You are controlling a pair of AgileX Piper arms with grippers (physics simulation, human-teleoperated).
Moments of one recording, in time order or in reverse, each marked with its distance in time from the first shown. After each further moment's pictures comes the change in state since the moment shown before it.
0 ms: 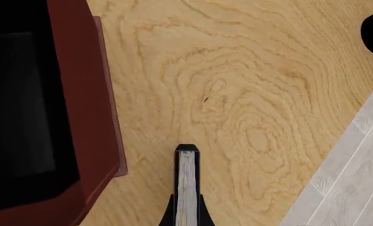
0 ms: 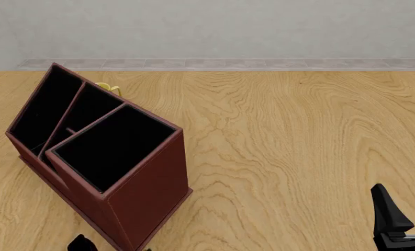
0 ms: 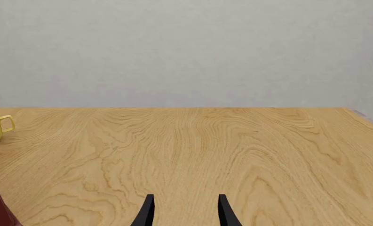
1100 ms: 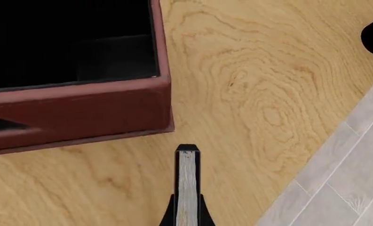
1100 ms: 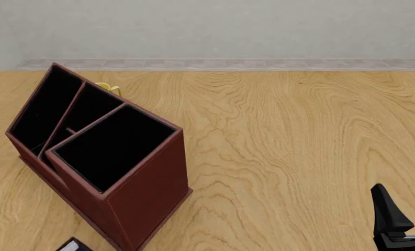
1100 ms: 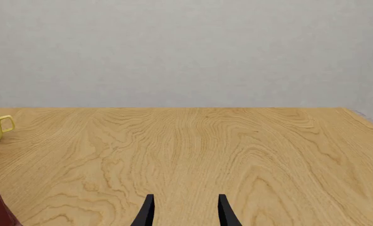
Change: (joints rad) left arm 0.246 -0.599 -0.256 0.766 0.241; right arm 0.000 0.000 0.000 0.000 0.000
